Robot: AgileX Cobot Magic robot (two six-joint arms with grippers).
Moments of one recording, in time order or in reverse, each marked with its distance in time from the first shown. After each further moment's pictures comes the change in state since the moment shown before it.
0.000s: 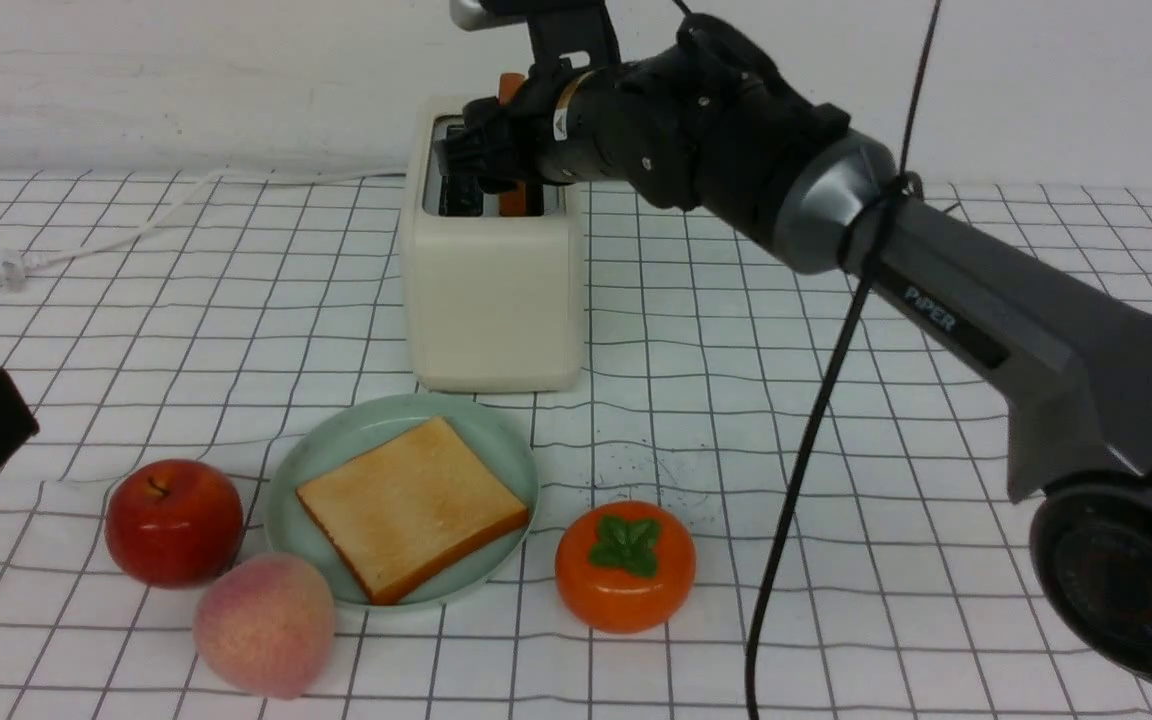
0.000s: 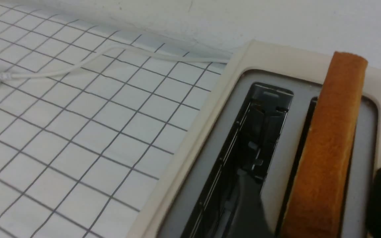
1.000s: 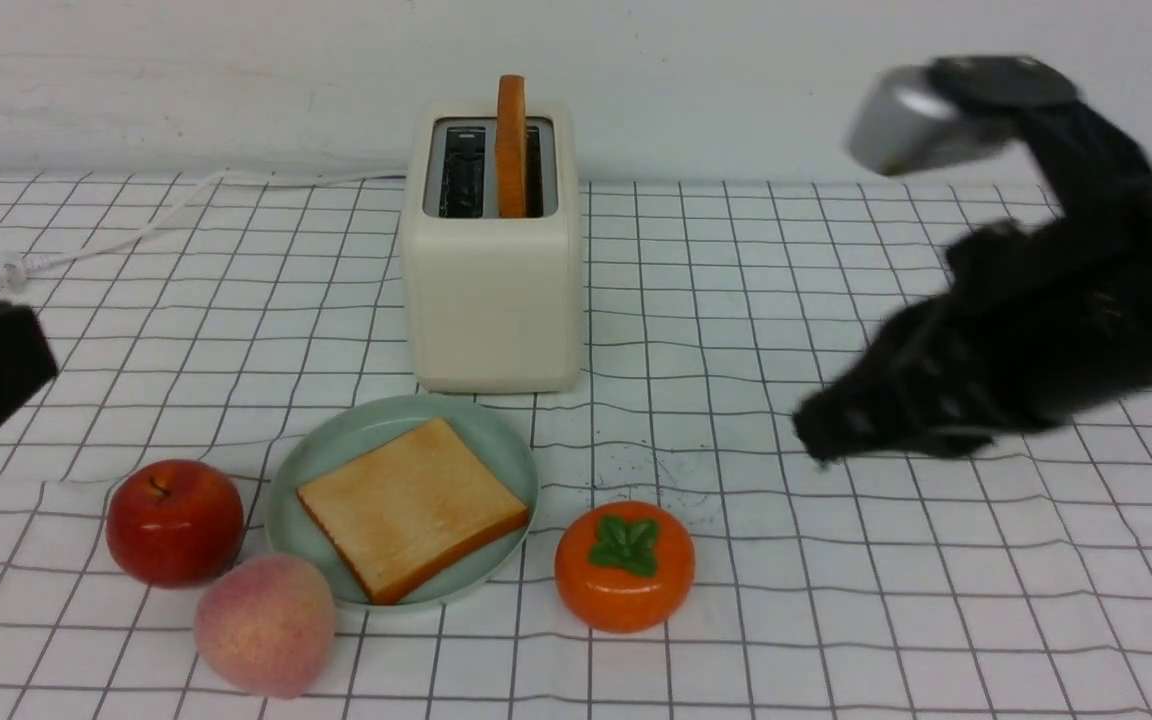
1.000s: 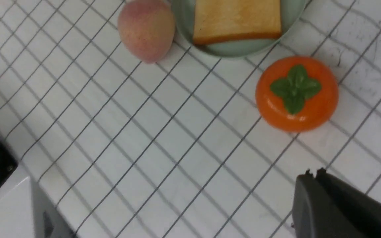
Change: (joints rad) right arm -0.037 -0.968 0.951 0.589 0.497 -0.486; left arm 0.000 0.052 -0.062 0.037 0.033 0.001
